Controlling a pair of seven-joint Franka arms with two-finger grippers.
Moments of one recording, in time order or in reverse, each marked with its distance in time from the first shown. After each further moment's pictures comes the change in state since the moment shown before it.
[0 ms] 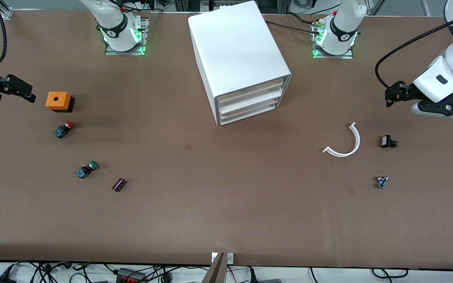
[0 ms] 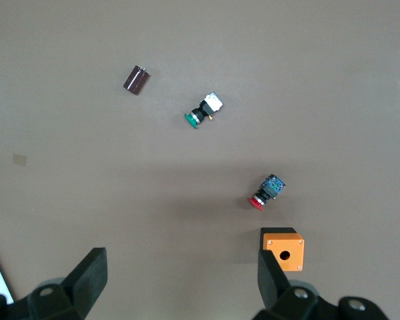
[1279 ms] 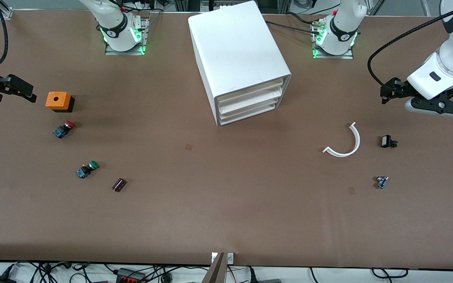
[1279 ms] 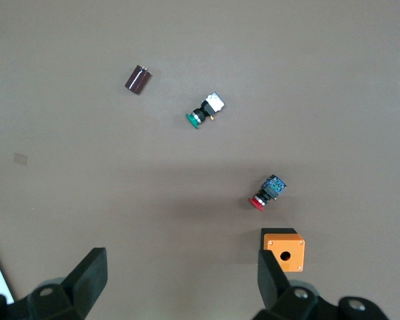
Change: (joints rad) left arm -0.011 0.000 -0.013 0.016 0.000 -0.029 0.000; right arm 0.001 0.000 0.005 0.000 0.000 0.000 -0.002
